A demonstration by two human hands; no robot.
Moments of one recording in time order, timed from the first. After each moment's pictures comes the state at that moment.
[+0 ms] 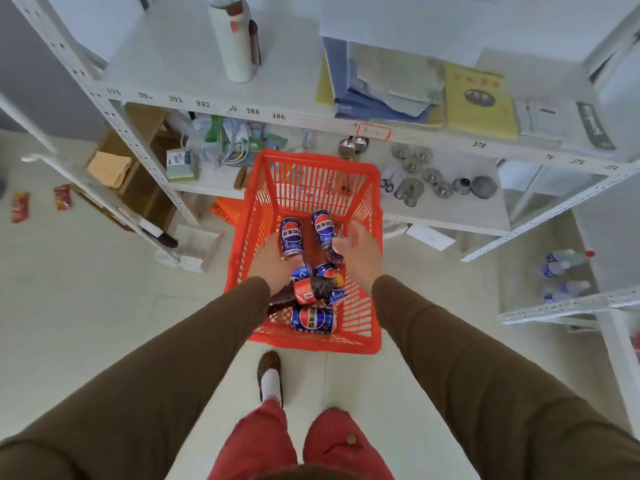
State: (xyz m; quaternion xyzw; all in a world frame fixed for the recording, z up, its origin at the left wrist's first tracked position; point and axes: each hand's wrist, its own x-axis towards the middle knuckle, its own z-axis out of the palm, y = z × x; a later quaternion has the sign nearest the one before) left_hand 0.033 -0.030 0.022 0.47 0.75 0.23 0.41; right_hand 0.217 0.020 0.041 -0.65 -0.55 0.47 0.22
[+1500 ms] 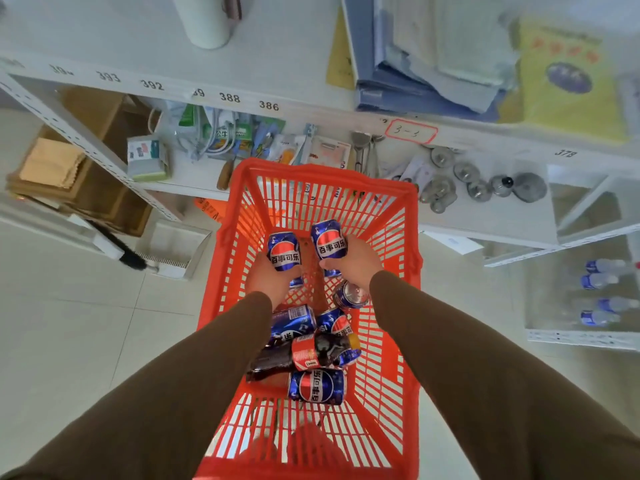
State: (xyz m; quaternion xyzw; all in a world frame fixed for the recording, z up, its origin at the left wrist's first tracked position) left_hand 0.008 0.111 -0.131 0.29 0.80 0.24 0.47; right_hand 0.180 0.185 -0.099 -0.64 -0.62 0.45 0.00
